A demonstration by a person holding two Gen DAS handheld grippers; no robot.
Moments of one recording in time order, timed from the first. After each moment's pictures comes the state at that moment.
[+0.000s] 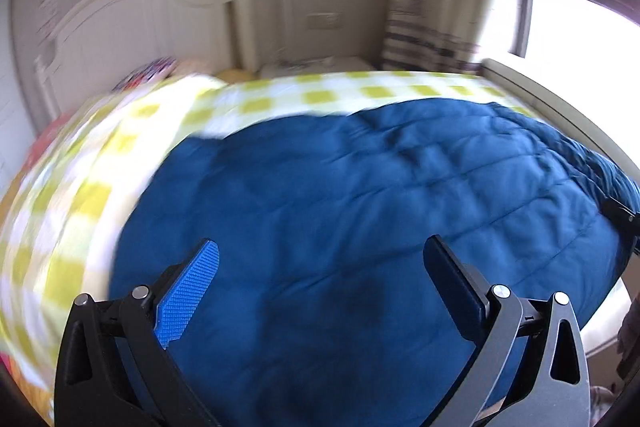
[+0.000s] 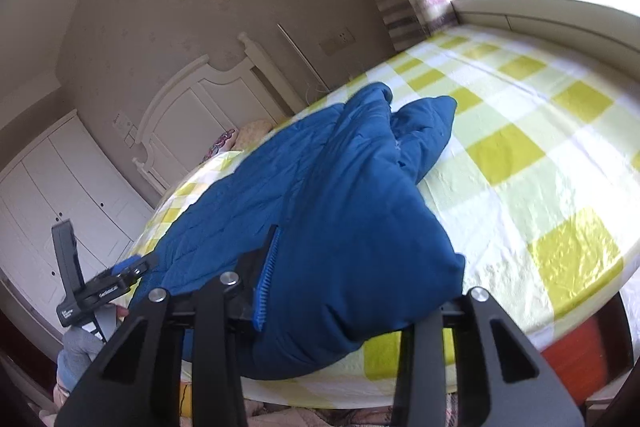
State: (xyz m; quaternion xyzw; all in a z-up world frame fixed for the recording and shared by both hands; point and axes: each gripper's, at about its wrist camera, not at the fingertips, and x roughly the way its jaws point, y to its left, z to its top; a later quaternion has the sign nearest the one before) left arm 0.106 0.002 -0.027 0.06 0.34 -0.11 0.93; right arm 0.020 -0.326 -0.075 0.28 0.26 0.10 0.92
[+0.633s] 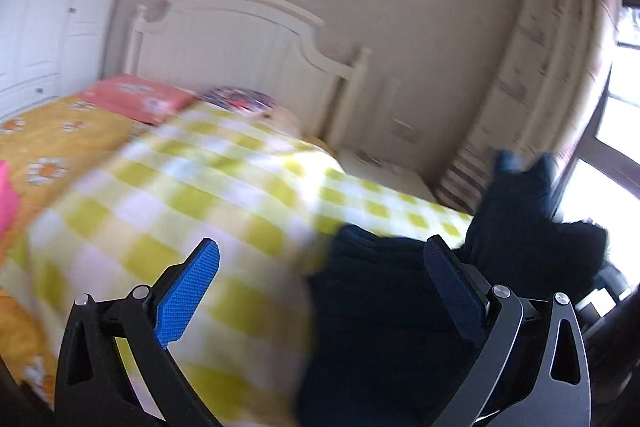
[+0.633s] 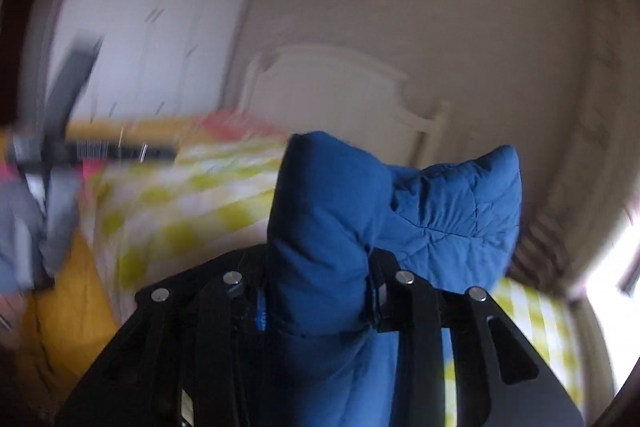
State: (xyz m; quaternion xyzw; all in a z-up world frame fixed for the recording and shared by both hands) left arm 0.028 0.262 0.056 -0.16 0.21 0.00 0.96; right arm 0.065 0.031 0.051 -0.21 0.14 0.26 0.93
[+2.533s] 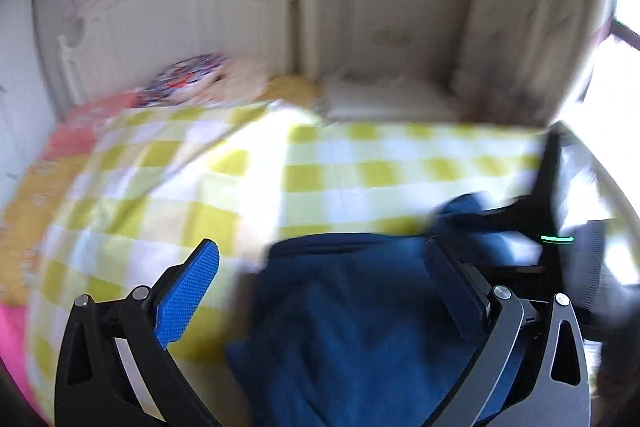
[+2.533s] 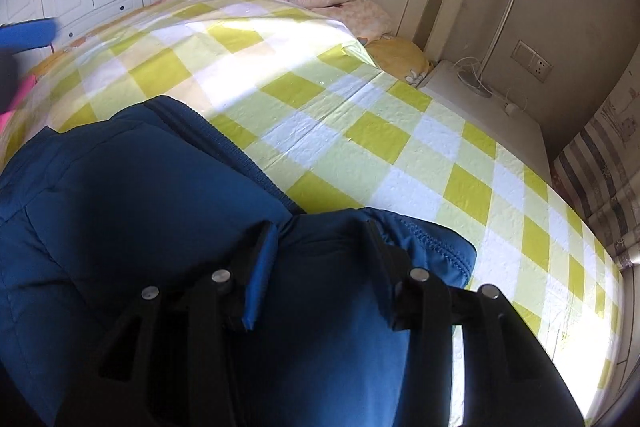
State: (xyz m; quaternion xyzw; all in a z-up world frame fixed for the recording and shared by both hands) left arm 0.266 0.156 0.024 0.05 0.39 0.01 0.92; right arm 0.355 0.020 -0.057 -0.18 0.40 0.22 0.87
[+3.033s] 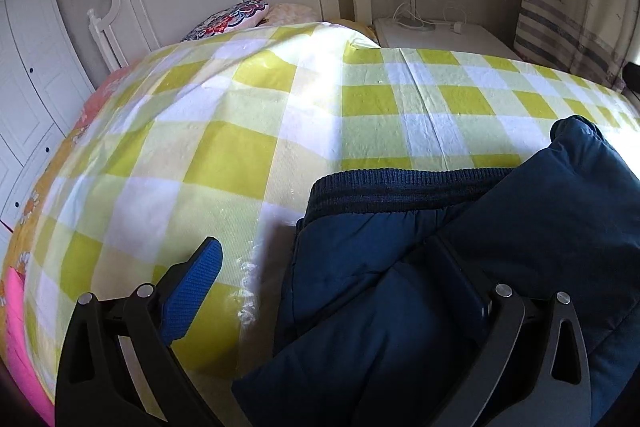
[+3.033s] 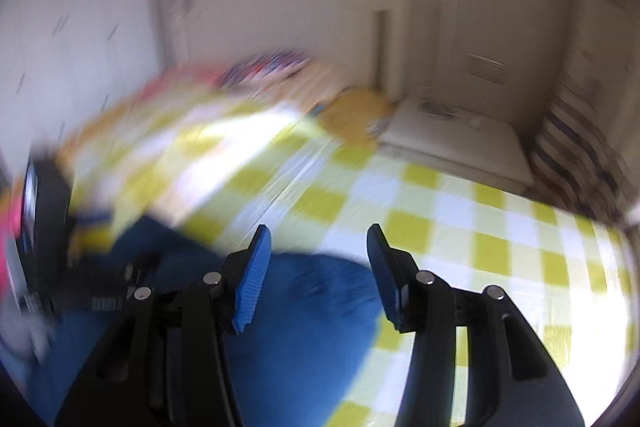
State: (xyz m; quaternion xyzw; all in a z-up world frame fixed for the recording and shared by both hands) left arm 0.286 0.176 -0.051 0.05 0.43 0.06 0.90; right arm 0.346 -0.064 0.014 -0.02 0.32 0.18 0.93
